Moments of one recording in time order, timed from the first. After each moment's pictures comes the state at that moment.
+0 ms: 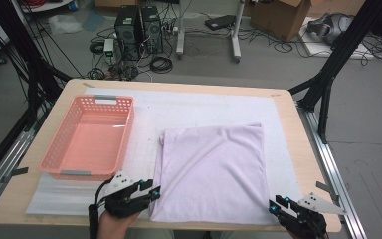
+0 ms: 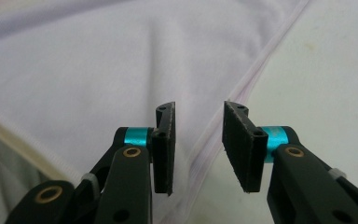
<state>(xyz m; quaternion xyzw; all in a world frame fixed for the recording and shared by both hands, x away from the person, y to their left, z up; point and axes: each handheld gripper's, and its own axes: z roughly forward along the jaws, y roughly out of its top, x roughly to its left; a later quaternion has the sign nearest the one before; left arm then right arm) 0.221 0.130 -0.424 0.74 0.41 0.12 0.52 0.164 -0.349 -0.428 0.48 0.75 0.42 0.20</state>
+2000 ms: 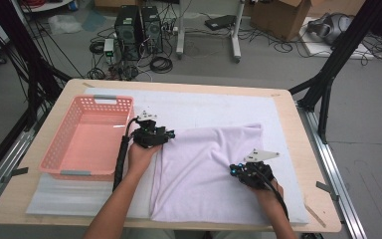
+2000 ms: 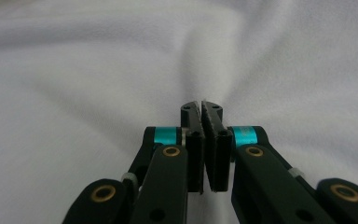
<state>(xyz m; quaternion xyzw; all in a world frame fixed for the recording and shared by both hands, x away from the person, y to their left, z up) 0.394 0.101 -0.427 0.73 0.46 0.14 0.49 0.284 -0.265 -0.435 0.37 0.83 0.39 0.14</state>
